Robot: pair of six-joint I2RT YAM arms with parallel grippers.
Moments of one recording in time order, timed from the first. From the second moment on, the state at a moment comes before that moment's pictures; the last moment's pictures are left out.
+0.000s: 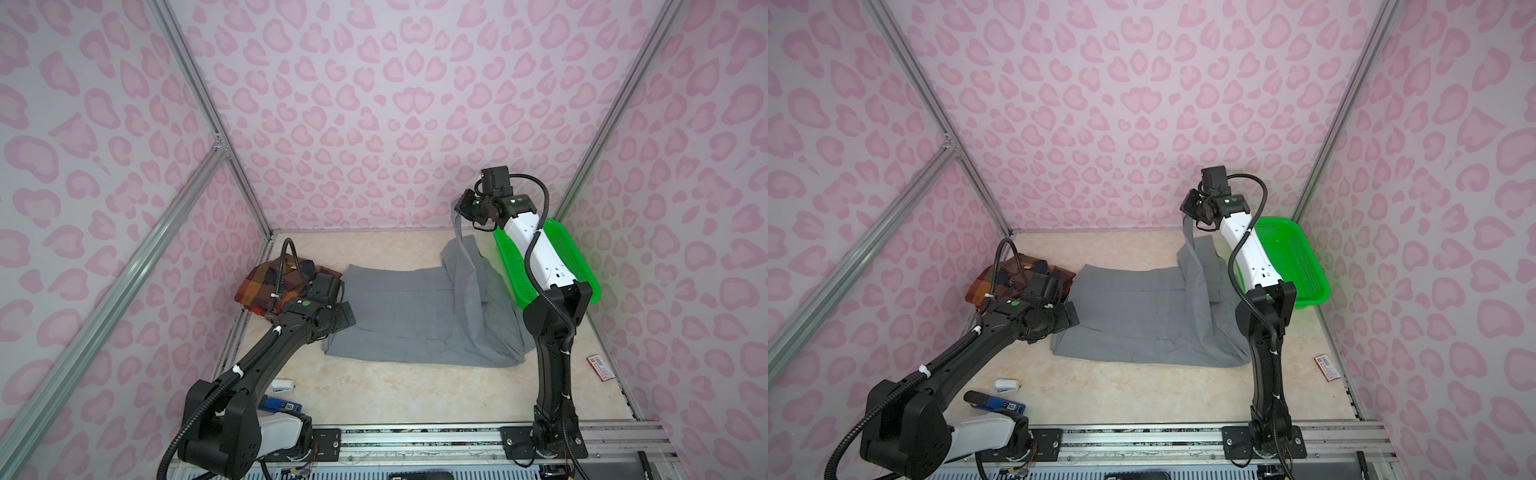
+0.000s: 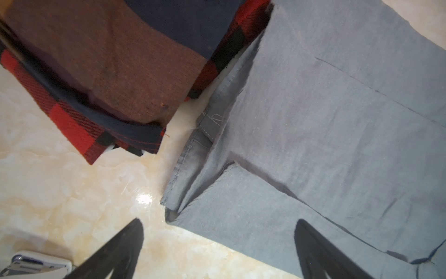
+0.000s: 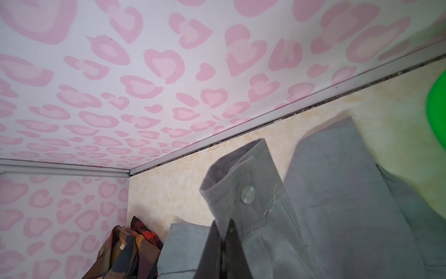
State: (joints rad) left arm -0.30 1.29 0.91 -0.80 -0.13 -0.67; right arm 0.24 2.25 2.42 -0.83 -0.17 0.72
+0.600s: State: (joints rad) left arm -0.31 1.29 0.89 -0.79 -0.10 -0.69; right arm 0.42 2.35 2.60 -1.00 0.07 0.44
